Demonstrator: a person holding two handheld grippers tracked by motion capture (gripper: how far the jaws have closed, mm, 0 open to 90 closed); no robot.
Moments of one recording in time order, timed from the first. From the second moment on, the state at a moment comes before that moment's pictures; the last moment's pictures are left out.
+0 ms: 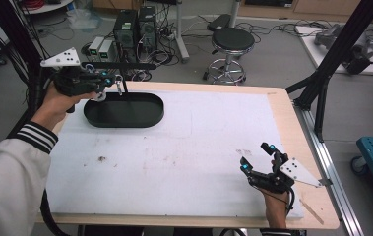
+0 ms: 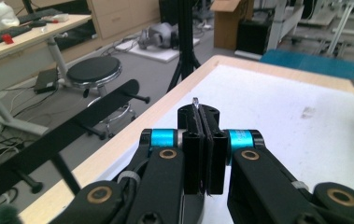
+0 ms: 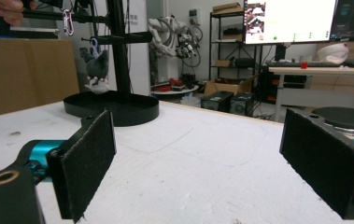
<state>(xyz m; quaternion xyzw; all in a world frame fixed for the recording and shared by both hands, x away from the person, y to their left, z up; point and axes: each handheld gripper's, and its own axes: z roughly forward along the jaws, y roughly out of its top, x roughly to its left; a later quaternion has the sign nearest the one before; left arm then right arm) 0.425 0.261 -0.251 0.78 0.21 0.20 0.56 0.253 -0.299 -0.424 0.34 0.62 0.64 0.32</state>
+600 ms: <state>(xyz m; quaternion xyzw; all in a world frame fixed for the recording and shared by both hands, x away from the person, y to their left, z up) 0.459 0.284 -0.242 0.81 0.23 0.20 0.50 0.258 -0.300 -0.438 0.37 0.59 0.63 0.35</state>
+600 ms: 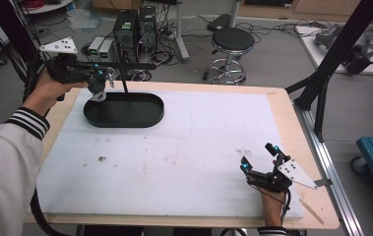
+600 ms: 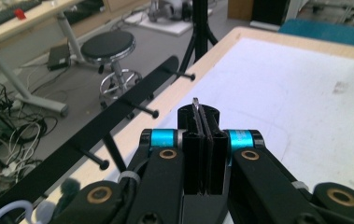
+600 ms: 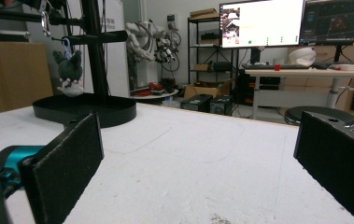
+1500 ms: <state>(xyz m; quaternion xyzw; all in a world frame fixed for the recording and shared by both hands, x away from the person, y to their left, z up) 0.496 0.294 -0.257 0.85 0.25 0.20 0.43 0.260 -0.291 -0.453 0.36 0.61 0.61 0.35</state>
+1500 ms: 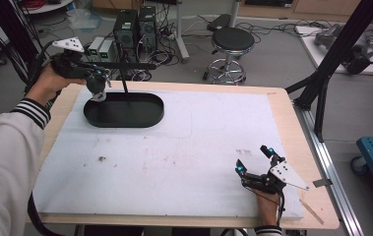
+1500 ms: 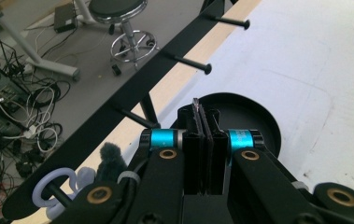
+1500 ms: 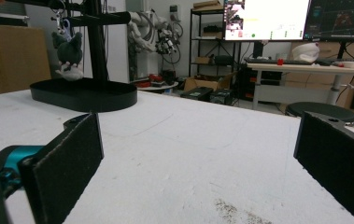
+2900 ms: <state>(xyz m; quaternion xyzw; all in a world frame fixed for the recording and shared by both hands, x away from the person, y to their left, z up) 0.521 0.301 -0.270 0.83 0.29 0.23 0.43 0.260 -0.291 -0.454 0.36 0.61 0.61 0.35</state>
